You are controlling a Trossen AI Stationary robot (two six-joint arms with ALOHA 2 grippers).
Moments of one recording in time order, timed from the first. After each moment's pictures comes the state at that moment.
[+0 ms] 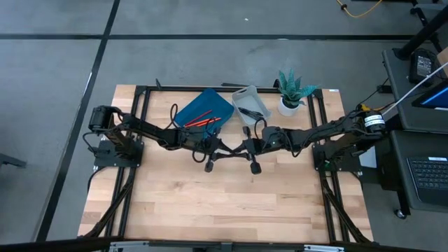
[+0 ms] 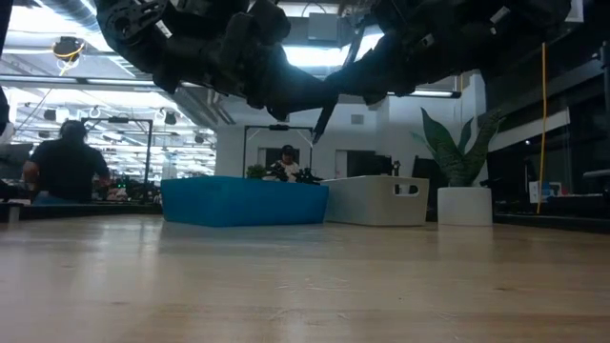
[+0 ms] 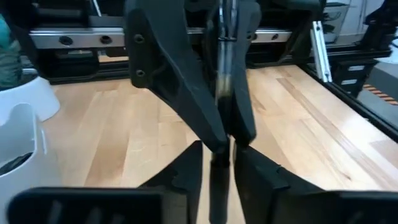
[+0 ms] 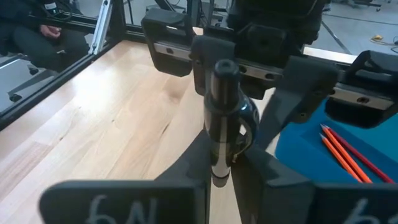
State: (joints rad) left arm 0.01 1.64 0.72 0.66 0.14 0.06; right arm 0.03 1.51 0.69 0.51 -0.13 -0.15
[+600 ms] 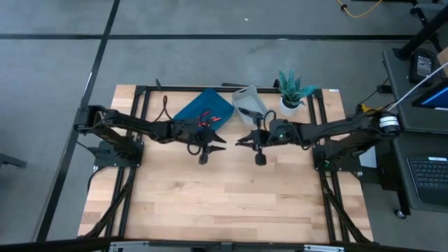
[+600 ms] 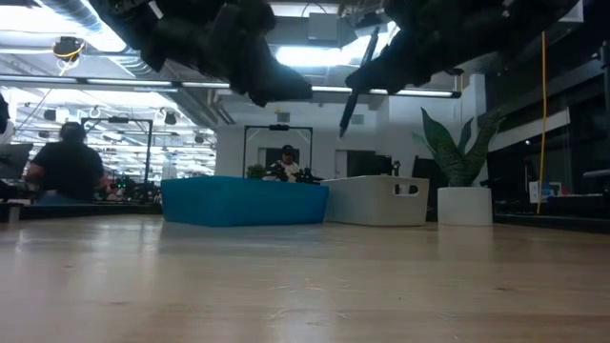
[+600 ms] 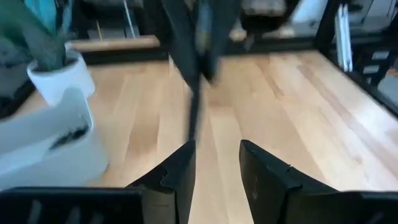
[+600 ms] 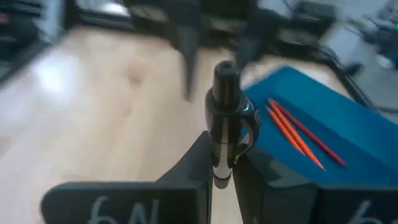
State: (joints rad) left arm 0.07 1.46 0.72 0.40 0.12 0.08; right arm -0.01 1.34 0.69 0.29 -0.04 -0.16
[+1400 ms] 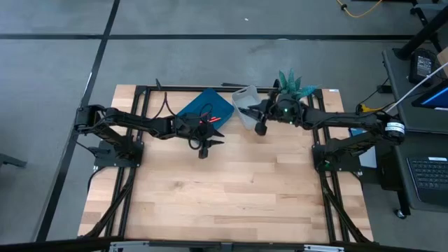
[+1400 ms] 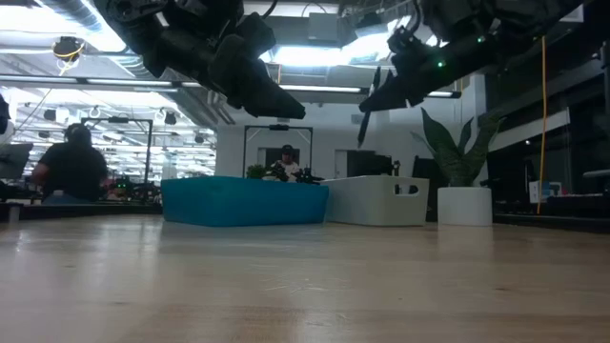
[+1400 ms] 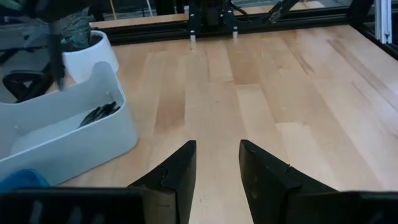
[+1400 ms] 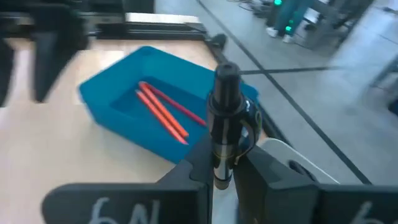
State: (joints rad) left arm 0.15 1.45 0.72 0.31 0.12 0.14; right arm -0.34 1.25 0.69 0.21 0.05 -0.18
